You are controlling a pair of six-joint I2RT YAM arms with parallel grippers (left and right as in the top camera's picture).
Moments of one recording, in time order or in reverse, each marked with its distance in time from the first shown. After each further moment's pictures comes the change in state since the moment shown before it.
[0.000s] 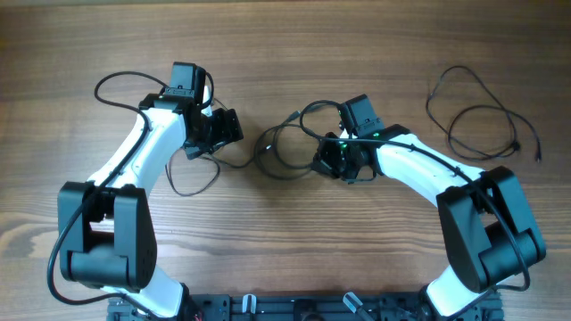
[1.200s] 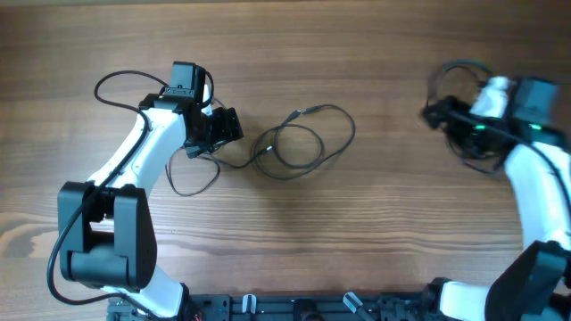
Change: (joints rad) left arm 0.000 0.000 0.000 0.015 0.000 0.000; right arm -0.674 -0.301 0.061 -0.248 -0.042 -0.712
